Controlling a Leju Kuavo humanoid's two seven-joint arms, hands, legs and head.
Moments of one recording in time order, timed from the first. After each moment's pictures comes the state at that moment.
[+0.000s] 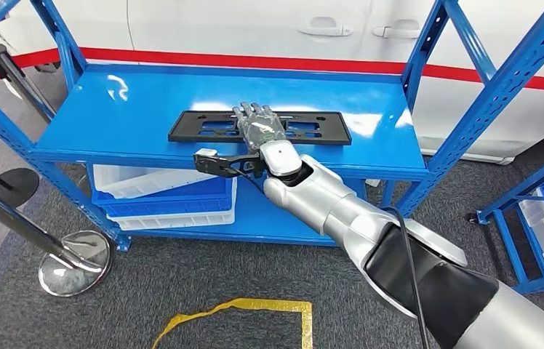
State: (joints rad) left arm -0.07 0.12 0.09 -0.18 0.34 0.29 -0.04; right arm -1.00 0.00 0.94 -0.37 0.93 0.09 0.19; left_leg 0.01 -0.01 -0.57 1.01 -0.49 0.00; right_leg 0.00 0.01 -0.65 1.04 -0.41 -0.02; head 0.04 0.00
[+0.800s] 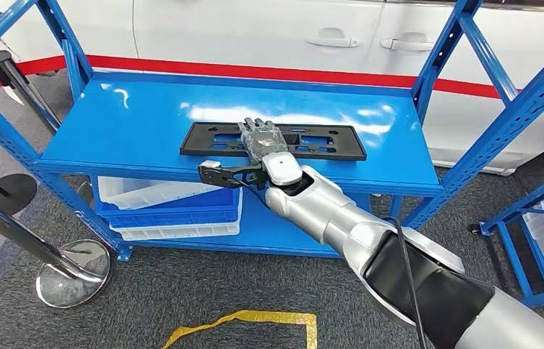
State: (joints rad) left arm -0.07 0.13 0.09 -0.18 0.34 0.31 -0.03; right arm -0.95 0.00 0.92 -0.36 0.93 0.11 0.20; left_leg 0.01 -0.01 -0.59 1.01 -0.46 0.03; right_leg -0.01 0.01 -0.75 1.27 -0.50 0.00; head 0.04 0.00
